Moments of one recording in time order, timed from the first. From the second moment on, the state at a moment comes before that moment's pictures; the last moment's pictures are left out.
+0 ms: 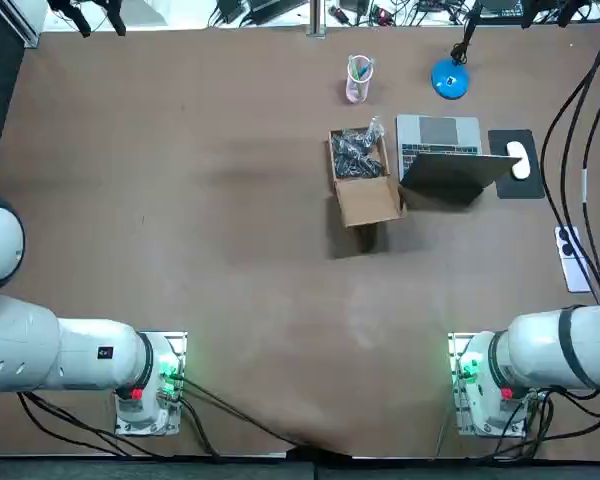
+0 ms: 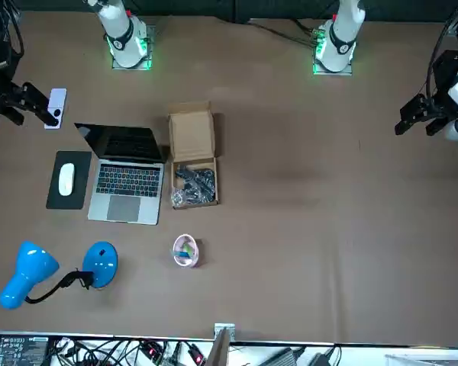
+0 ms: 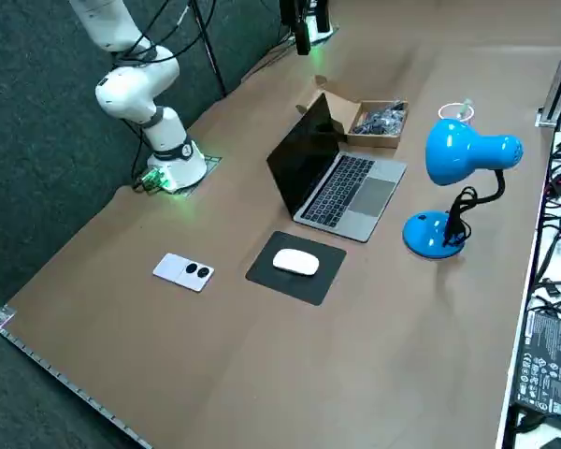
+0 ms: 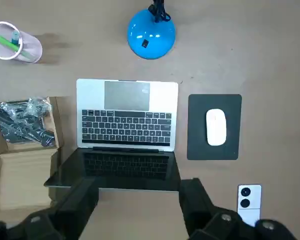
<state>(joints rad) -0.08 -0.04 0.08 -1.61 0.00 1.59 0.01</state>
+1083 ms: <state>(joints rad) -0.03 -0.18 0.08 -1.71 0.00 1.50 0.01</state>
